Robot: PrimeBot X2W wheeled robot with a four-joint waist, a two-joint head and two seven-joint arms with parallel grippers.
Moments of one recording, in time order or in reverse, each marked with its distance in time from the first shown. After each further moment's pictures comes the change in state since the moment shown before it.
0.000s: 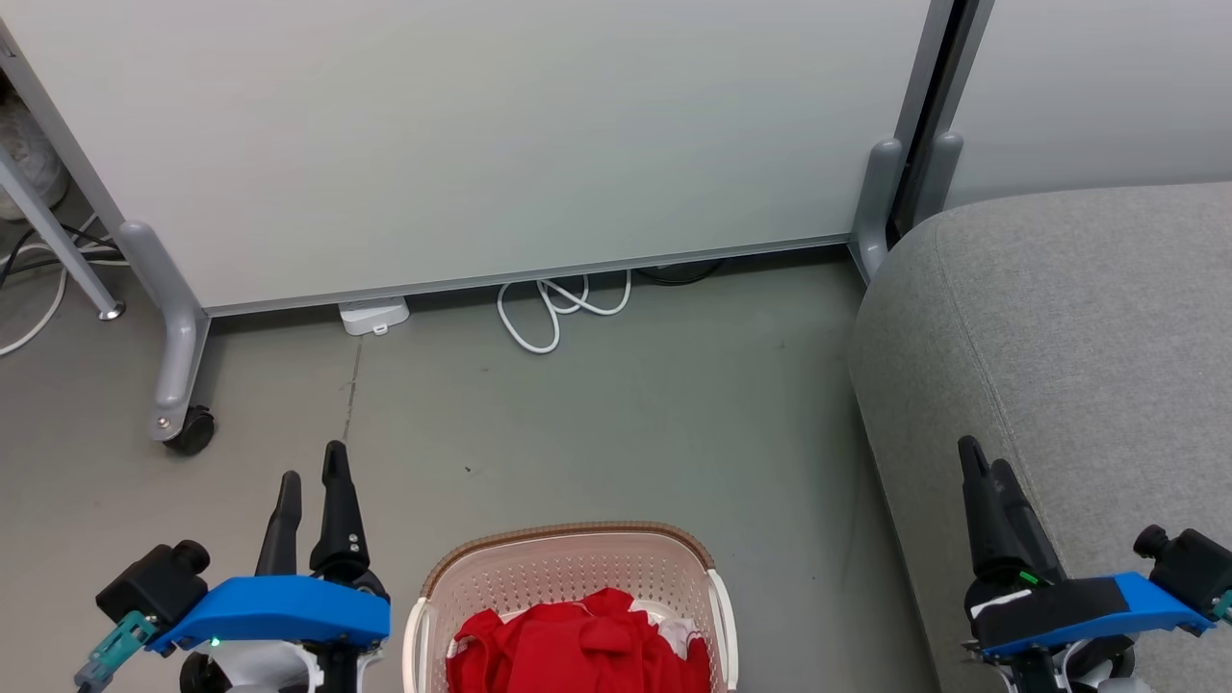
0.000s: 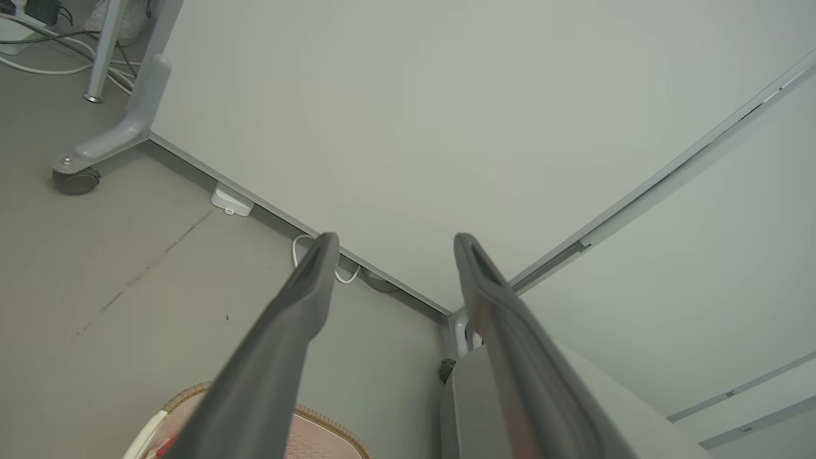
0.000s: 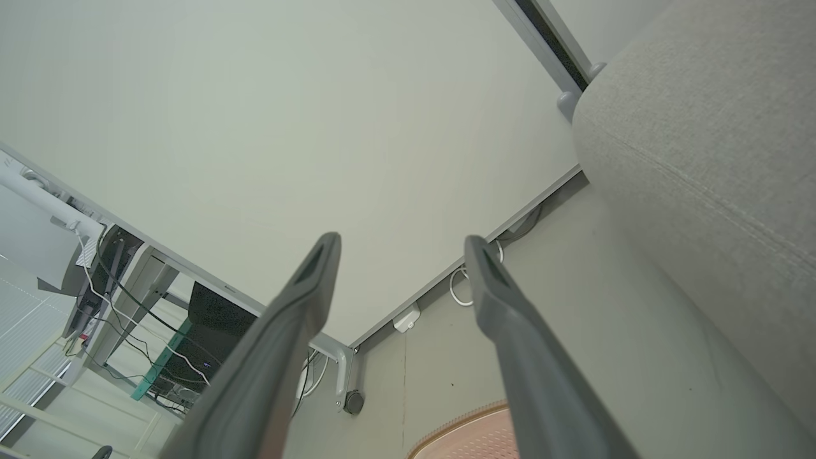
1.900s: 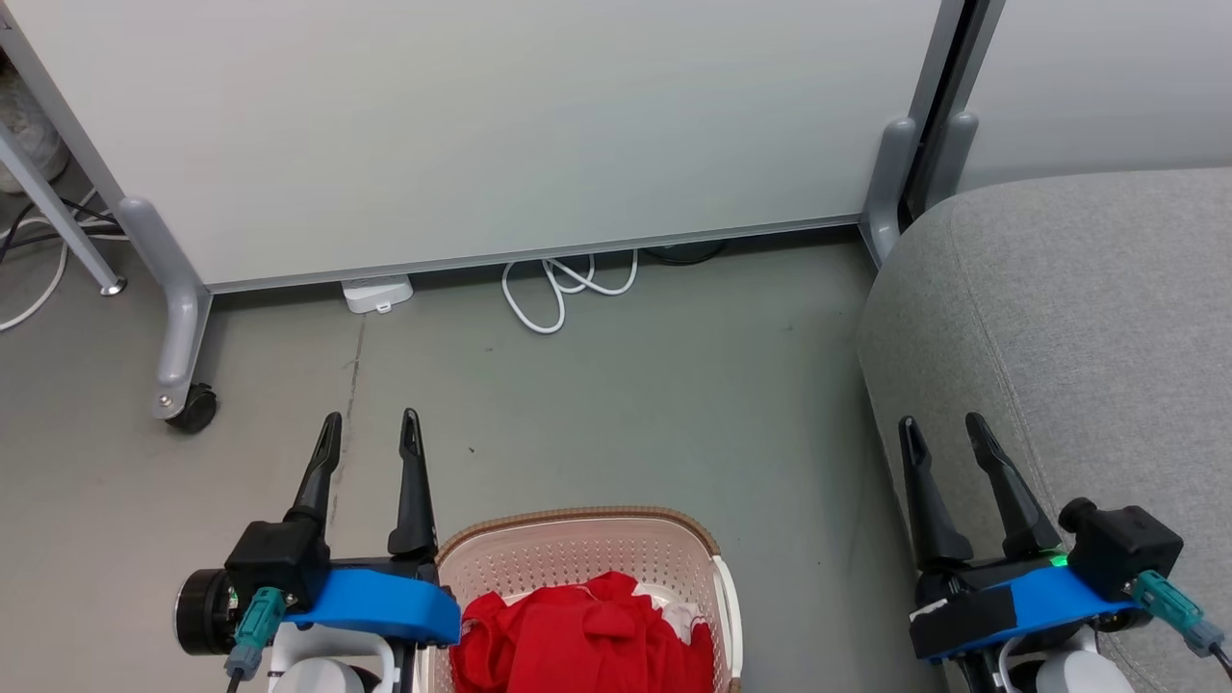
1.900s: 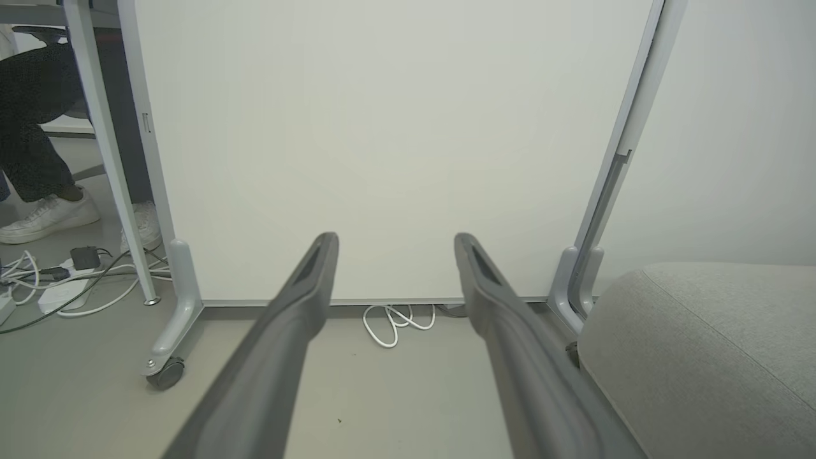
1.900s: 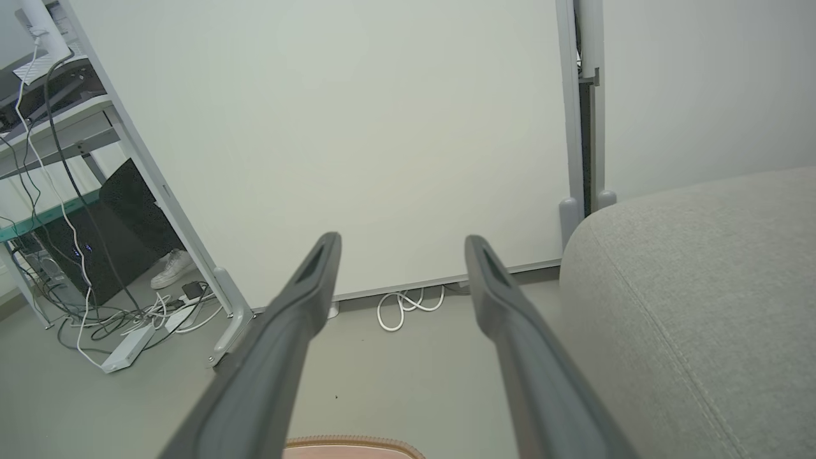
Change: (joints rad) left arm -0.037 0.007 -0.107 0.007 0.575 0.039 -0.140; right arm -0.032 -0.002 0.062 -0.015 -0.536 0.002 -0.139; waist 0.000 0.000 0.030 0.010
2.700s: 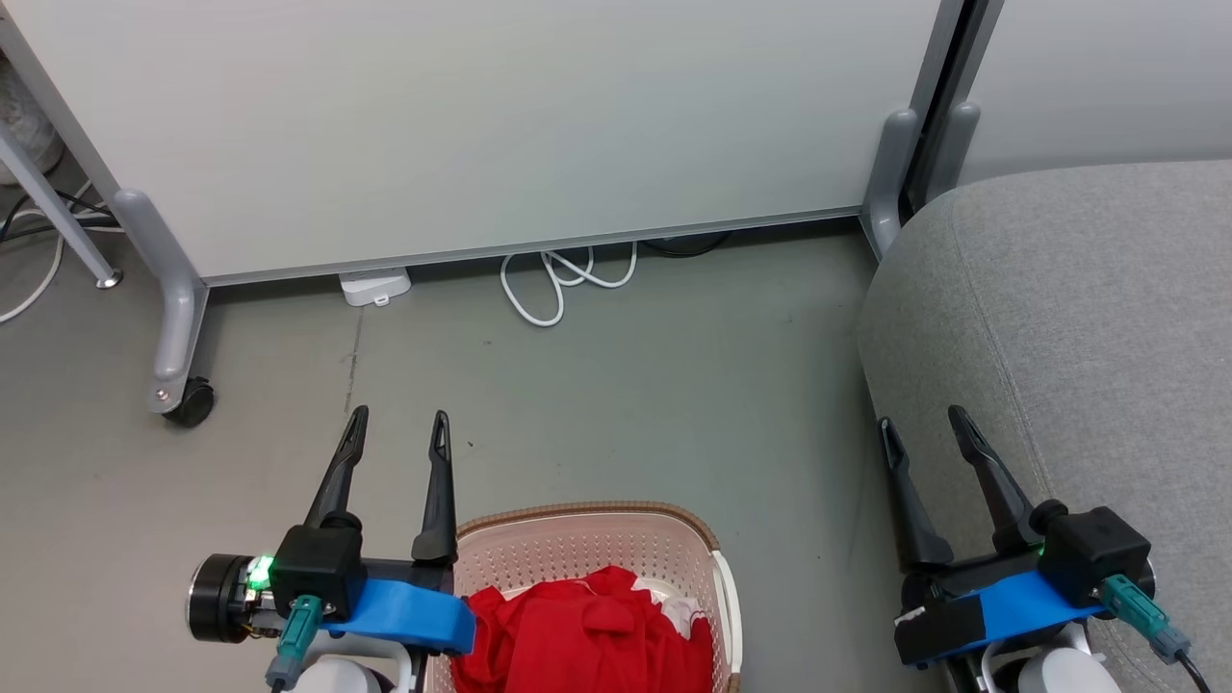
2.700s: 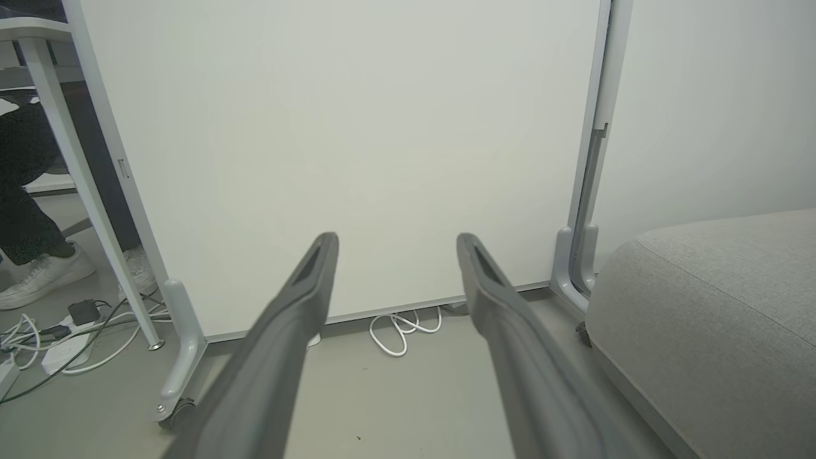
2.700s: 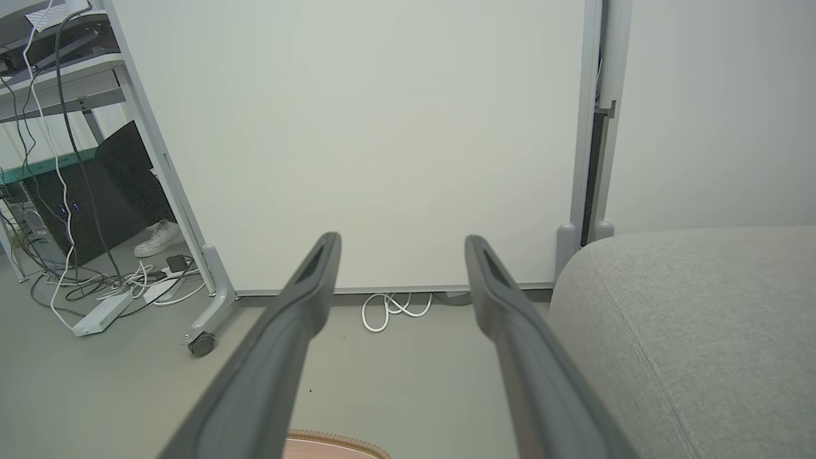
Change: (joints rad) left arm -0.005 0.002 -0.025 0.009 0.140 -0.014 -0.040; right arm -0.009 -0.001 0.024 -0.001 -0.143 0.000 -0.039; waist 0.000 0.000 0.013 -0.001
